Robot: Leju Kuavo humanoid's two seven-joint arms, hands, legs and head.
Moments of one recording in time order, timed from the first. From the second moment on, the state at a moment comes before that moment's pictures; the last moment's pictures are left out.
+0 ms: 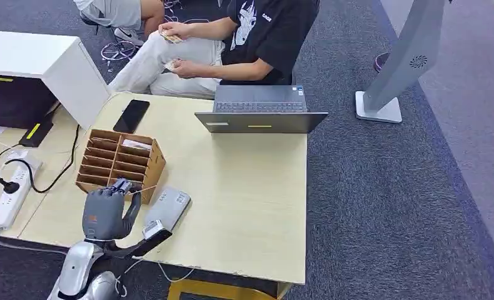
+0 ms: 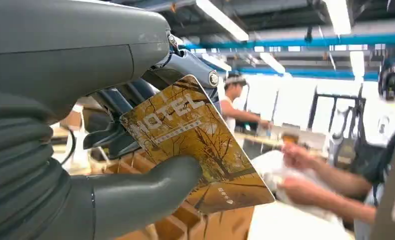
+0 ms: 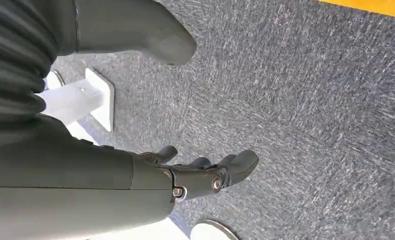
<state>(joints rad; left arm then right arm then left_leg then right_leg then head) 0.00 0.18 -0.20 -1.50 -1.11 0.54 -0.09 -0.03 0.16 -0.30 -0.19 0.85 -0.38 0.08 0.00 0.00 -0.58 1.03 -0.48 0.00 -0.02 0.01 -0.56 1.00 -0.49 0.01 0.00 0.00</state>
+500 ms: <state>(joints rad) 0.01 0.16 -0.24 -1.41 -1.08 0.51 -0.10 -0.03 0.16 -0.31 -0.19 0.86 -0.38 0.08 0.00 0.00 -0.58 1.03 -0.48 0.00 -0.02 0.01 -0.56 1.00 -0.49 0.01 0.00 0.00</state>
